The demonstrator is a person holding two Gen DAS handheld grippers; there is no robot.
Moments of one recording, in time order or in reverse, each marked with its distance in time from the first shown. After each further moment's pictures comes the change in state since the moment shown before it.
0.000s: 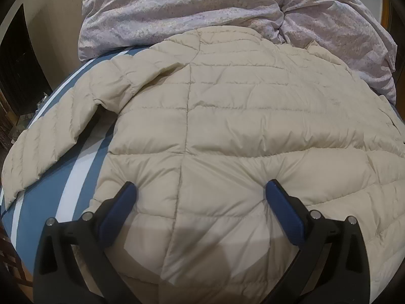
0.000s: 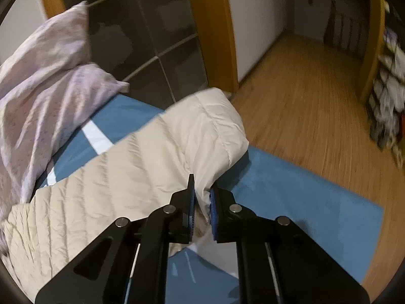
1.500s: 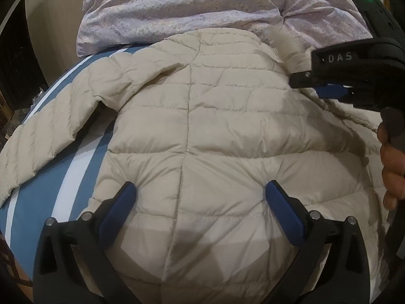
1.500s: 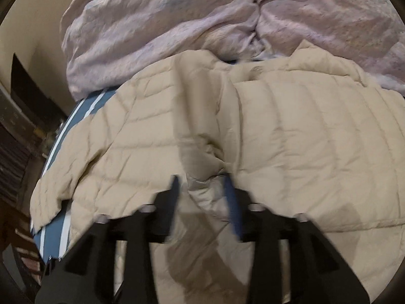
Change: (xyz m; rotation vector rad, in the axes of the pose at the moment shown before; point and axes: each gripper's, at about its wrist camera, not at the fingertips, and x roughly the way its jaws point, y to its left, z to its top) left arm -0.005 0.006 0.000 -0.023 -0.004 -0.052; right arm -0.185 0.373 -0.289 -0.829 0.363 0.760
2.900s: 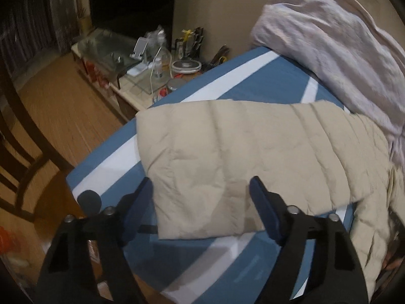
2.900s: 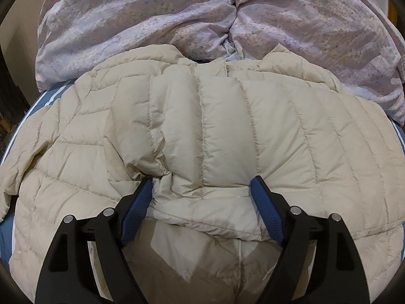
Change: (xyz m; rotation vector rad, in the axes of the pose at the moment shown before) left arm -0.057 0.324 -0.014 -0.568 0.059 0.225; right arm 0.030 -0.016 -0.007 -0.047 -0.070 -0.255
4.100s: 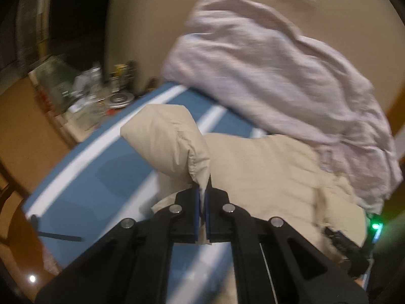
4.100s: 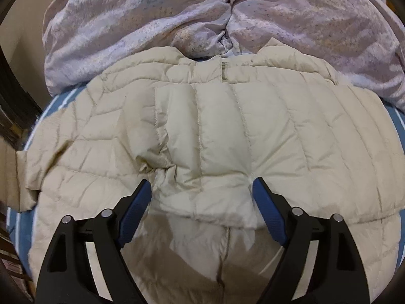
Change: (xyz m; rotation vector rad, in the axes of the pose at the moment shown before) left arm -0.079 -0.153 0.022 0.132 -0.131 -0.278; right arm -0.031 -0.019 -0.003 0.066 0.057 0.090
